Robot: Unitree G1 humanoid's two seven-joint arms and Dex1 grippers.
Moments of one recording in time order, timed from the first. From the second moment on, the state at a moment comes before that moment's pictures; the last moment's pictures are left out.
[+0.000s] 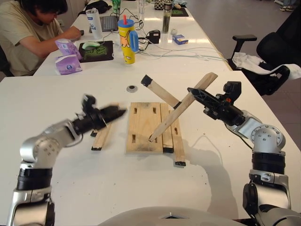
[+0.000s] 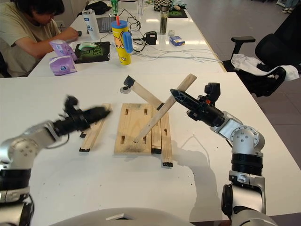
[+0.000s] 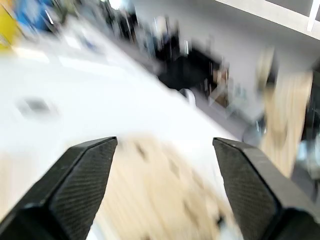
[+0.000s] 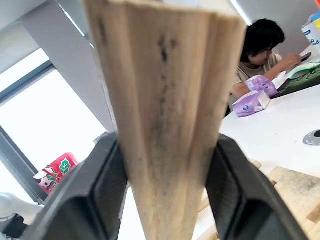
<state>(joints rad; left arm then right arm) -0.16 0.66 0.03 -0.18 -0.89 0.79 -0.72 -0.41 -0.47 -0.26 0.13 1.05 0.88 1.04</state>
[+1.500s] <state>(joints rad) -0.16 0.64 -0.50 -0.19 -0.03 0.38 -0.75 -0.53 -0.52 0.24 0.28 0.23 0.02 1.29</state>
